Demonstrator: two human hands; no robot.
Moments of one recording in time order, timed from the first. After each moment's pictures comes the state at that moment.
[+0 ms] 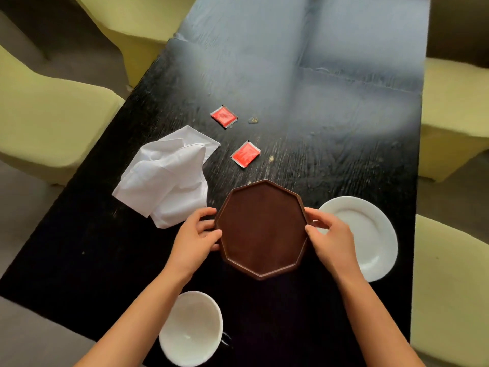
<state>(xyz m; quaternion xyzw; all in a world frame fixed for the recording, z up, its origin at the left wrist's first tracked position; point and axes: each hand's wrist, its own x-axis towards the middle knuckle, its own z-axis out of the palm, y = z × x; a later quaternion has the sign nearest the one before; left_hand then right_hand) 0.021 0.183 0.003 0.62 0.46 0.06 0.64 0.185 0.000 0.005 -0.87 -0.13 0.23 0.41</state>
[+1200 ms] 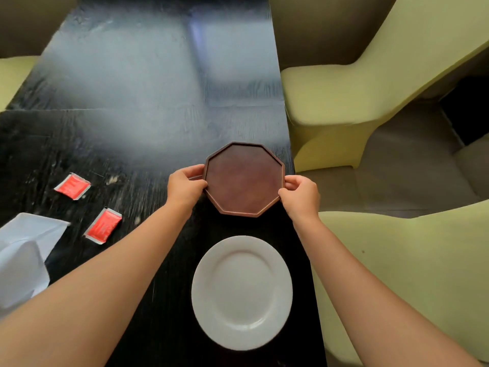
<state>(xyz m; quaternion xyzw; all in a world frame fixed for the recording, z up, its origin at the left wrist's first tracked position) 0.353 0.120 -0.028 0.70 0.36 0.08 0.61 0.411 -0.080 -0.027 -0.87 0.10 0.11 0.47</state>
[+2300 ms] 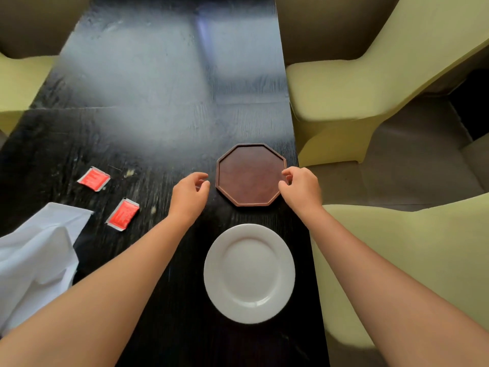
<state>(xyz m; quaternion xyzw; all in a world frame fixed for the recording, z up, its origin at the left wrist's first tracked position) 0.312 0.121 -0.022 0.86 0.31 0.04 0.40 0.409 -0.081 -0.012 -0.95 -0.06 0.12 0.29</state>
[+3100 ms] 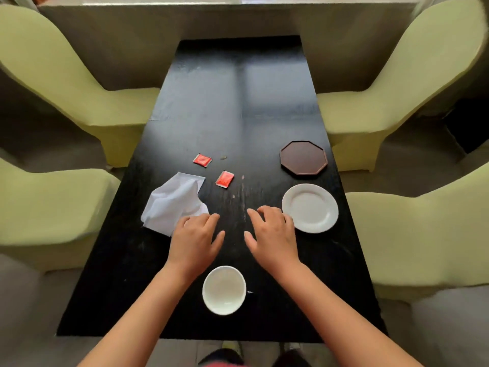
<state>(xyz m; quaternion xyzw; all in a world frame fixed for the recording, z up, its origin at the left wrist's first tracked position) -0.047 0.176 0.134 0.99 0.08 0.08 0.07 0.026 0.018 0.134 -0.94 -0.30 0.03 0.15</state>
